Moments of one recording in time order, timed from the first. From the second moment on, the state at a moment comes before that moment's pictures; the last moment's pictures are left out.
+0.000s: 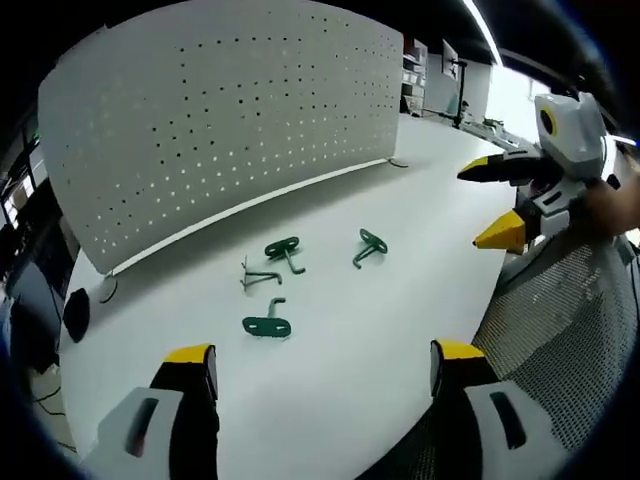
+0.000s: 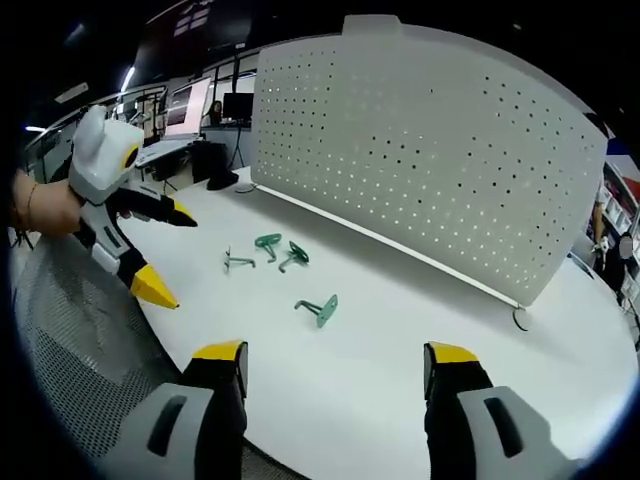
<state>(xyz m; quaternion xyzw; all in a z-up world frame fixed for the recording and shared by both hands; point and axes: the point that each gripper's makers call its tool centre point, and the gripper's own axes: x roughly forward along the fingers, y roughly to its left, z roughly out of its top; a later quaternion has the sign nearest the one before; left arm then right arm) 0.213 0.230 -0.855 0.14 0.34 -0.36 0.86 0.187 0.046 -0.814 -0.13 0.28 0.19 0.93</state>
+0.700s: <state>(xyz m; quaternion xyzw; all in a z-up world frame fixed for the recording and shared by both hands) 0.260 0.233 -0.887 0.15 0.34 -0.36 0.86 0.187 0.046 -0.819 -0.13 0.29 0.19 0.93</state>
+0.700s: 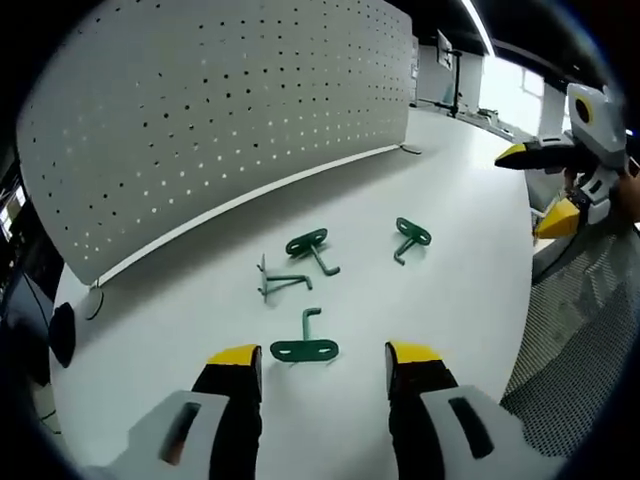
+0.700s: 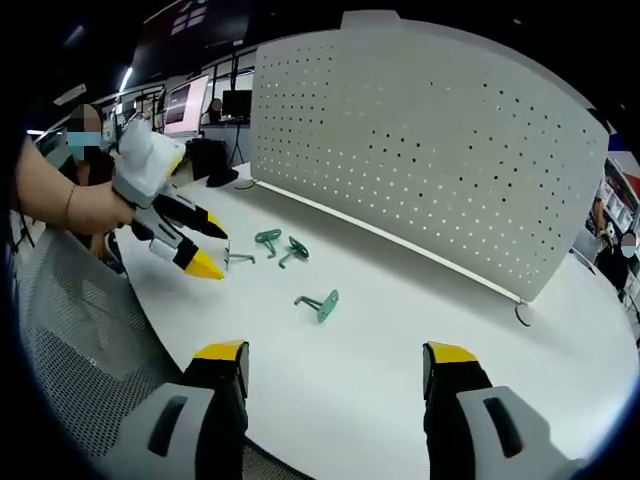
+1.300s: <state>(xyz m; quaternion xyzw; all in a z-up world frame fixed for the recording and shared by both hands) 0.271 0.235 -0.898 0.18 0.34 -0.35 0.85 0.188 0.045 -0.819 -0.13 0.29 0.19 0.93</state>
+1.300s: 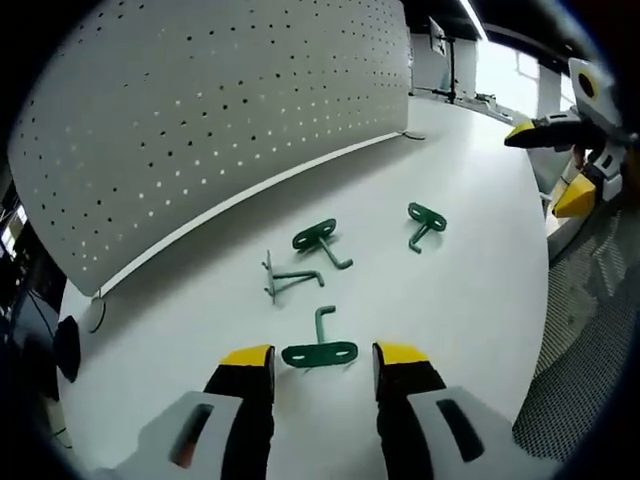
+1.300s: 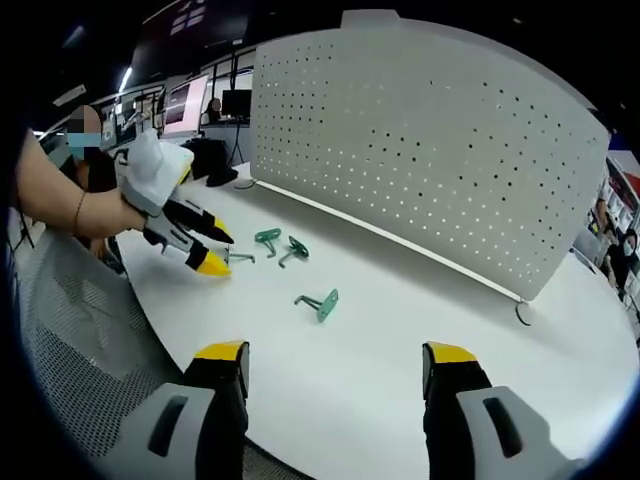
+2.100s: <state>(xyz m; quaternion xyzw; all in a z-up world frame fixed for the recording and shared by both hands) 0.277 0.236 -0.900 0.12 0.35 -0.34 0.86 0.188 0.046 -0.818 -0.13 0.29 0.19 0.93</state>
